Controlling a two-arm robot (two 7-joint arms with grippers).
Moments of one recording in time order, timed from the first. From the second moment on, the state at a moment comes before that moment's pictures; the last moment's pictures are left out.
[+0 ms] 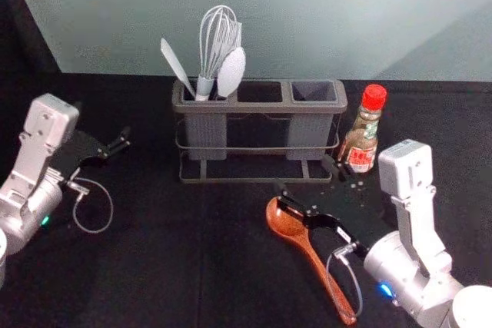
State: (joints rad) left arm -0.20 0.60 0.45 -1.41 -0.25 -0.12 0.03; right arm -0.12 0.27 -0.29 -1.78 0.12 0.08 0.22
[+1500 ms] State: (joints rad) left arm -0.20 0.60 0.45 -1.41 -0.25 -0.12 0.03; right arm -0.11 0.28 -0.29 -1.83 0.14 0.24 0.24
